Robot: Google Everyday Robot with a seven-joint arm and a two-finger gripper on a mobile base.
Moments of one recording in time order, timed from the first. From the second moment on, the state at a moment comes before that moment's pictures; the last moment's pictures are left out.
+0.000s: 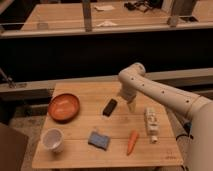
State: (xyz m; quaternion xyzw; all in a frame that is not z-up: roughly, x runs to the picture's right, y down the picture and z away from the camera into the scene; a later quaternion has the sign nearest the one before) arm 0.123 0.090 0.855 -0.29 -0.10 -0.28 0.91
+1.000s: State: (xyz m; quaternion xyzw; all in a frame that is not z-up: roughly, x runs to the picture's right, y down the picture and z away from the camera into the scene) arm 0.094 0.098 0.891 -0.30 -0.13 -0.32 0.89
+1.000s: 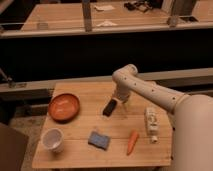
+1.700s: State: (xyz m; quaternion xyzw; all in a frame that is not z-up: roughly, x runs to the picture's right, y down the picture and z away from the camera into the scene) arm 0.078 0.106 0.912 -0.31 -0.15 -0.34 0.87
